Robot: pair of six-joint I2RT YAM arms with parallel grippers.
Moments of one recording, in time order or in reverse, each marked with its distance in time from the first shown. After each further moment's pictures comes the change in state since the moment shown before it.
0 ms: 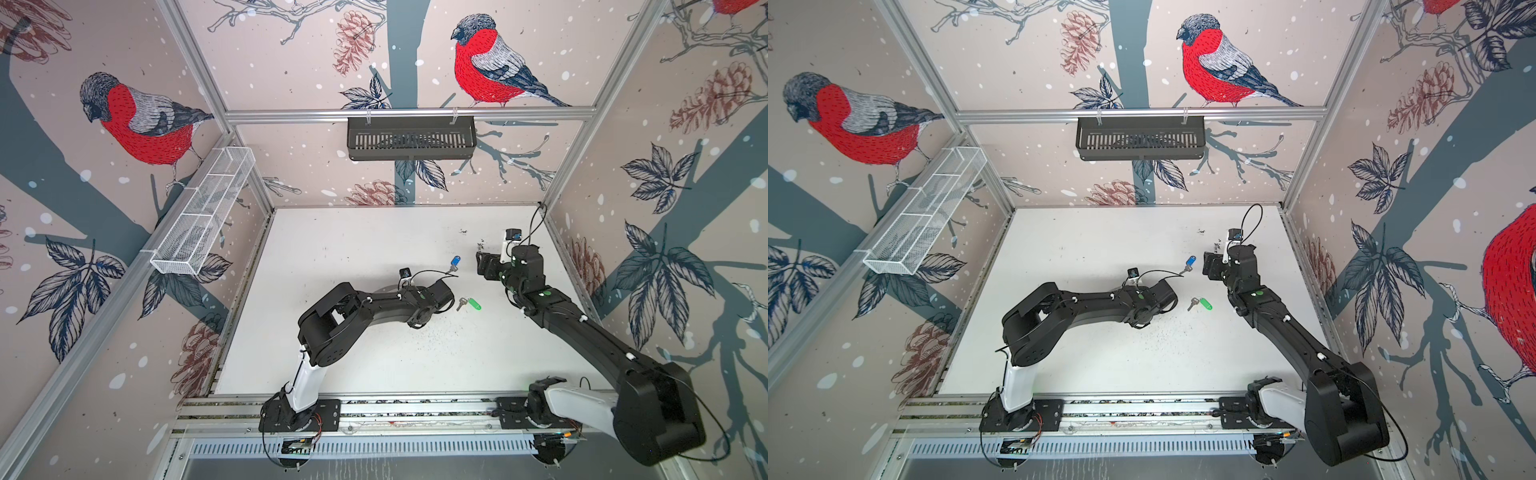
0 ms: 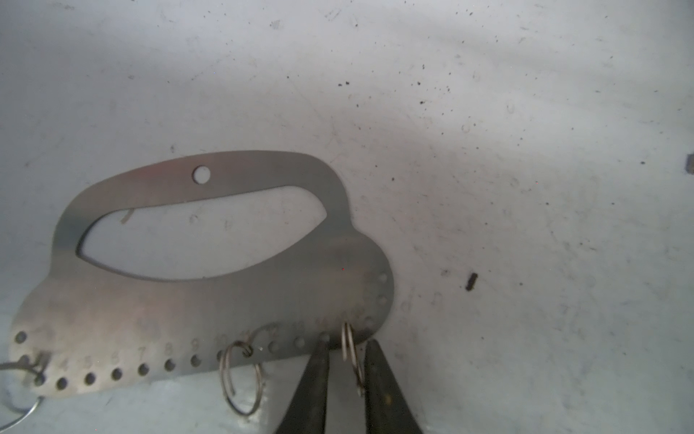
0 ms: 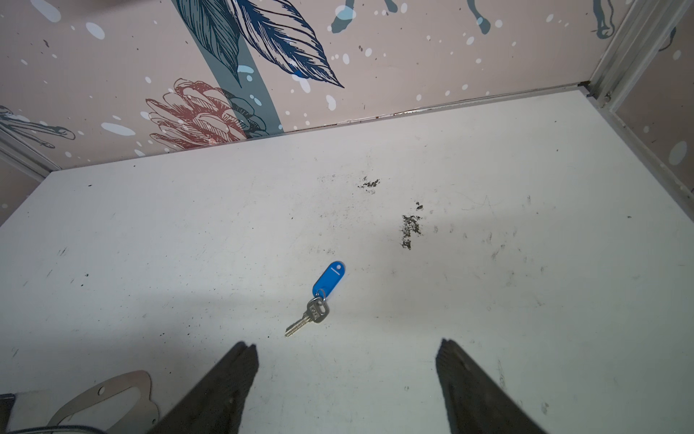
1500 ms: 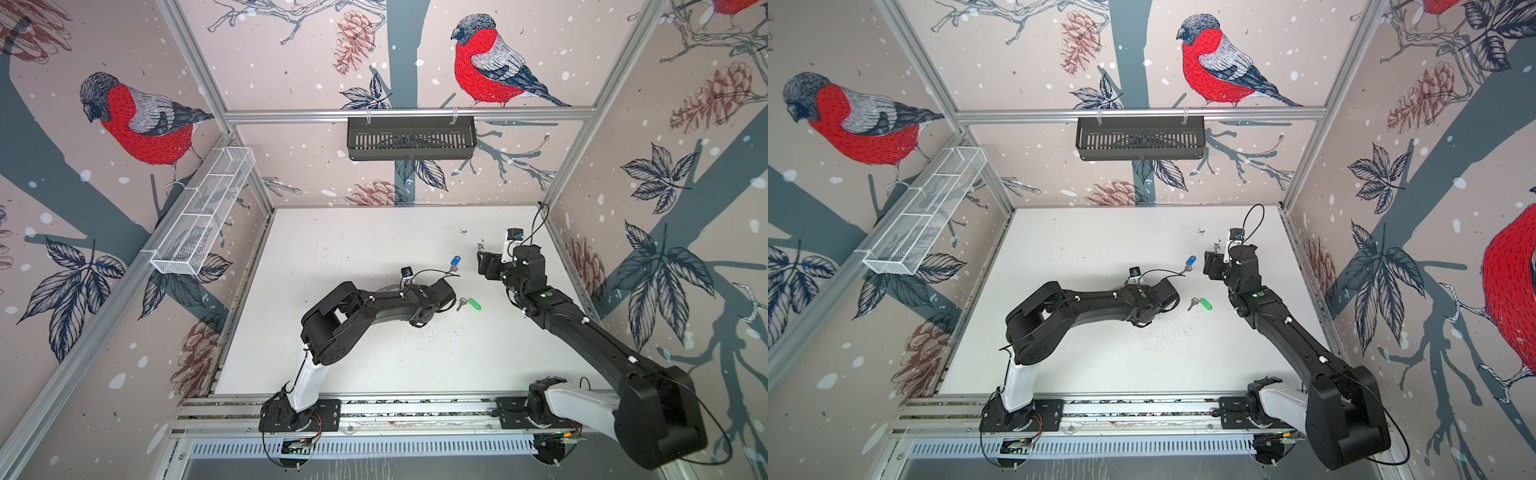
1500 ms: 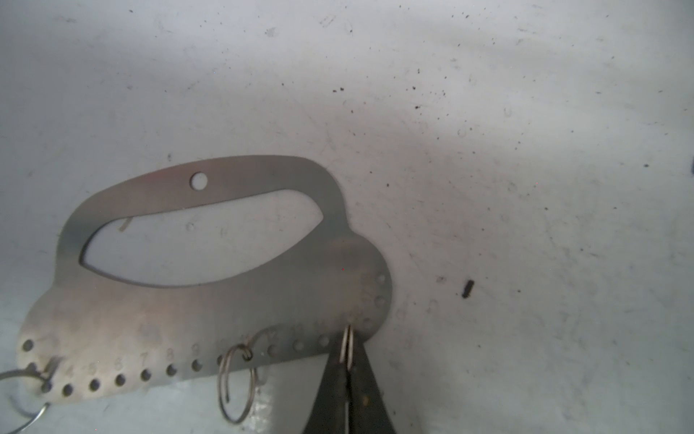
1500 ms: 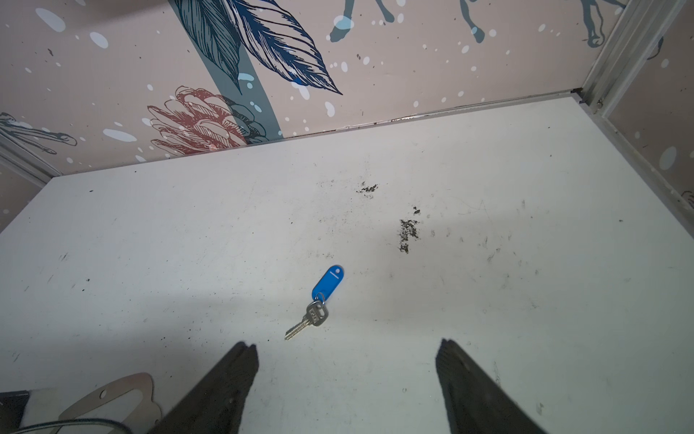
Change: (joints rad) left arm 0.000 0.024 0.038 -0.031 -0.009 0.007; right arm -0.001 -0.015 -0.001 -0.003 0.007 0.000
